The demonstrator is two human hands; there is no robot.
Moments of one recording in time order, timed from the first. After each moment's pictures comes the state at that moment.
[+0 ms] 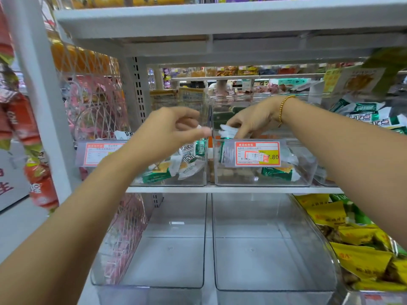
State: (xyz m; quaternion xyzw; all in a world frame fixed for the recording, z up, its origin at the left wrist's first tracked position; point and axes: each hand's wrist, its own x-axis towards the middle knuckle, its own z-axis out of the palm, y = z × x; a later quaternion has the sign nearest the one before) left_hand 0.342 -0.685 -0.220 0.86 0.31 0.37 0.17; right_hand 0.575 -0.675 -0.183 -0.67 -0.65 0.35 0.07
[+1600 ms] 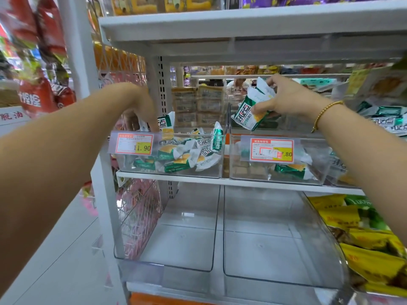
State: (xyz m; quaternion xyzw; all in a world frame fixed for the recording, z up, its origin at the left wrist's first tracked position) left_hand 0.285 -0.568 -0.161 0.77 0.62 -0.08 0.14; right_hand 0.563 -0.721 -0.171 -0.69 -0.60 0.08 0.39
